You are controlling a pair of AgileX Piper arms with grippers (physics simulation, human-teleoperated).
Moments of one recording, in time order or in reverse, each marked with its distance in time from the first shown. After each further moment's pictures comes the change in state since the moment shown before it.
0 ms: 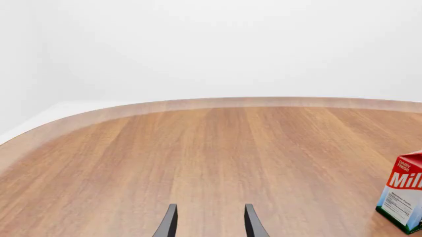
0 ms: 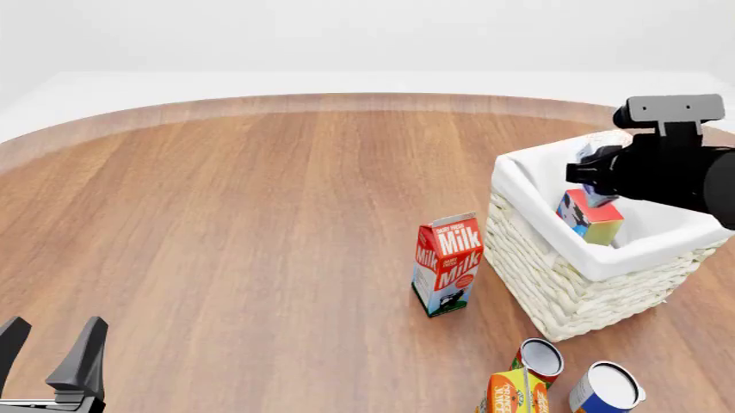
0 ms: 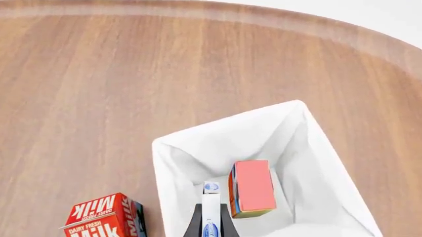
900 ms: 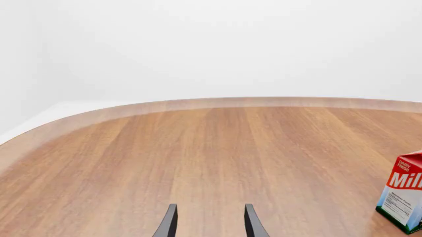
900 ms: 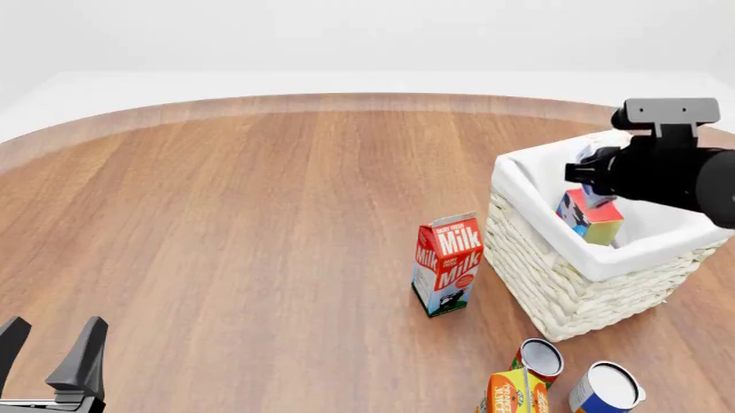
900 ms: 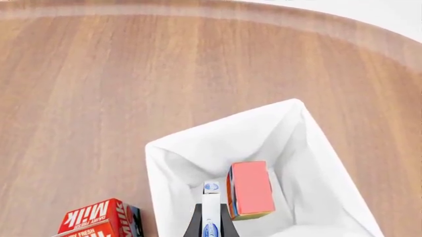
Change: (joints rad) left arm 0.000 0.000 0.000 0.000 0.000; right arm -0.014 0.031 -0.001 -0.023 0.012
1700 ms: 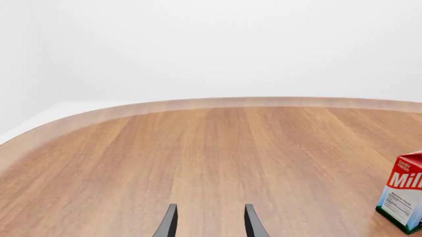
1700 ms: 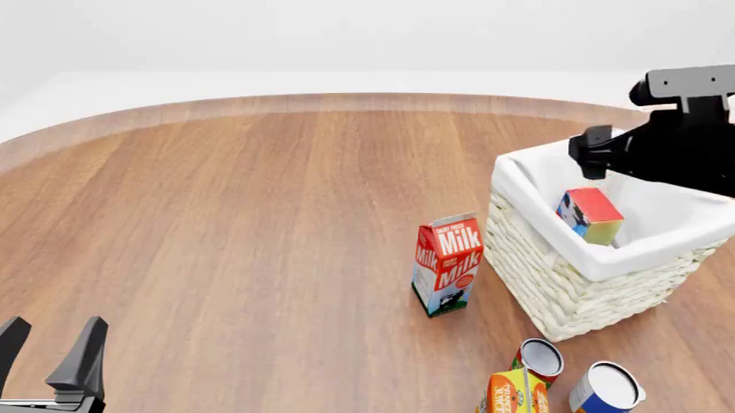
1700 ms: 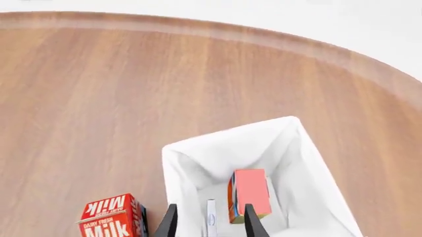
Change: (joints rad) left arm 0.000 0.000 0.000 0.000 0.000; right arm 0.029 -0.086 -0.066 0.089 -0.045
